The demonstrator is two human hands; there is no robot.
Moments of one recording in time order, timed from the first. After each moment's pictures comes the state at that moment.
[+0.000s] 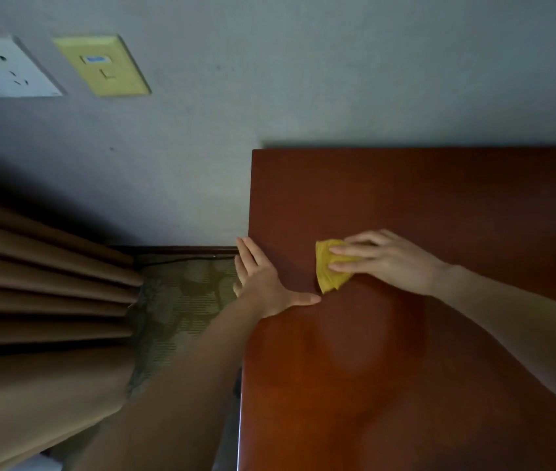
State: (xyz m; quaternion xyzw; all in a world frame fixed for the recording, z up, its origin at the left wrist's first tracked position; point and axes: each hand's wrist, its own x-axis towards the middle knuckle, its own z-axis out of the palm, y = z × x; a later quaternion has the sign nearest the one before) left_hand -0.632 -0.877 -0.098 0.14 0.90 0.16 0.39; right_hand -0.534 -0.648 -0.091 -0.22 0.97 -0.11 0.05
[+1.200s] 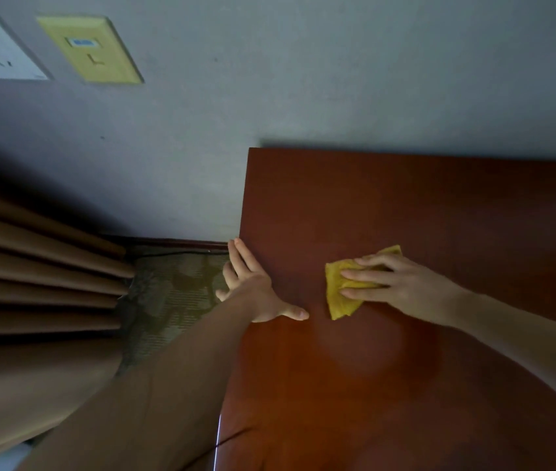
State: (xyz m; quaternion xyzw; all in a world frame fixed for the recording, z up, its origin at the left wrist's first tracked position) left_hand -0.636 -0.863 -0.092 0.11 0.89 0.06 0.43; right_hand -0.510 -0.632 -0.091 -0.25 0.97 -0.05 0.04
